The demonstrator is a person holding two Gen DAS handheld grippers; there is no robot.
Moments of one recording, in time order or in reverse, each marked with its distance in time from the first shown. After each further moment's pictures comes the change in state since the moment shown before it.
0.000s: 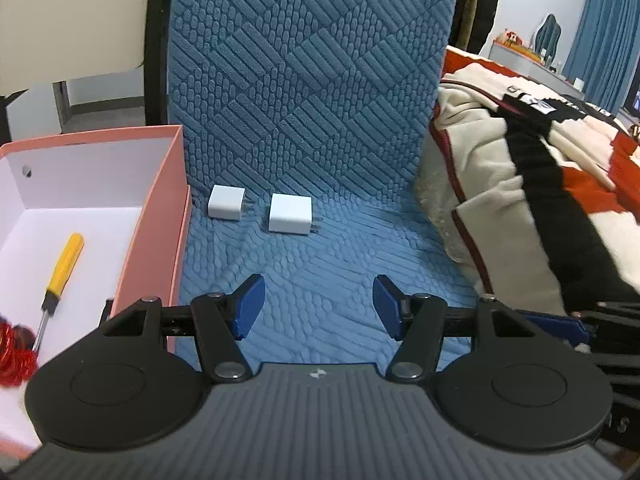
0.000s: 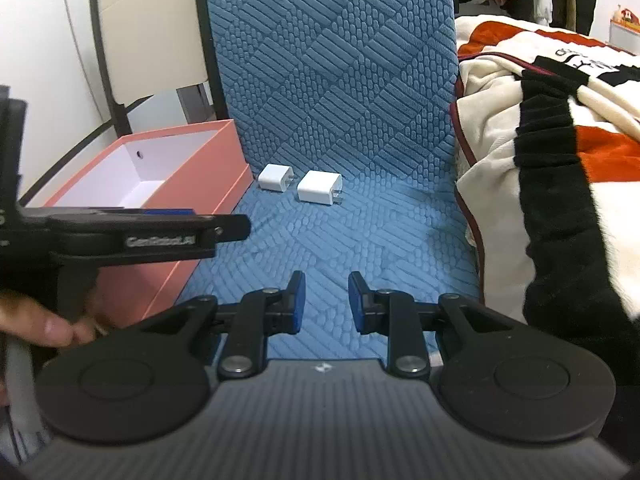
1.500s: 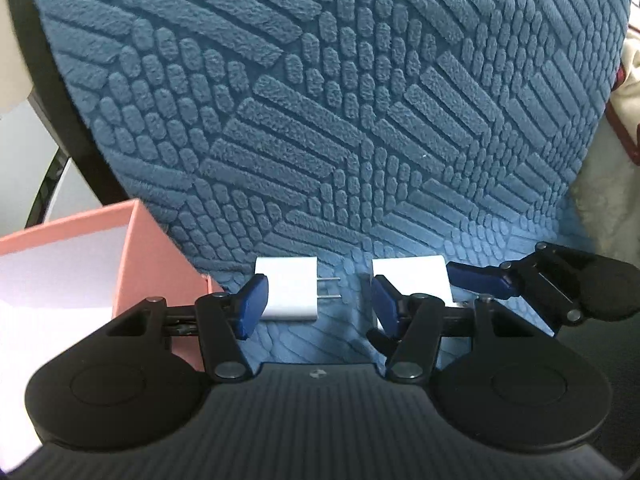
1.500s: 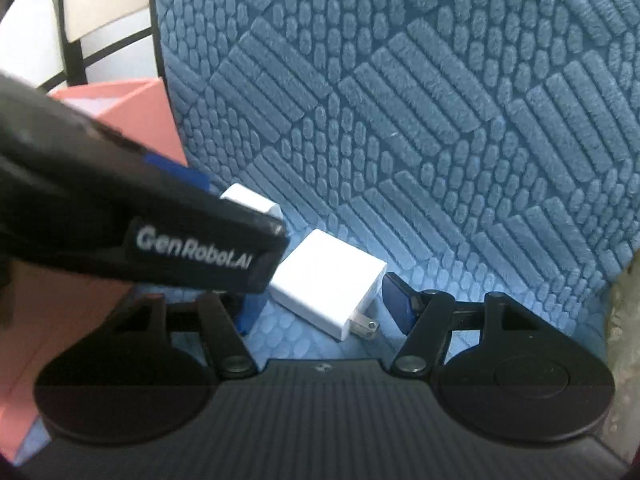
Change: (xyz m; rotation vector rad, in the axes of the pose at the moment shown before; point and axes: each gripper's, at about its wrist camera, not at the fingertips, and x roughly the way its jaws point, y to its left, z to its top) left arm 0.207 0.054 0.111 0.127 0.262 0.205; right arm 0.268 0.013 0.083 -0.239 0.084 0.126
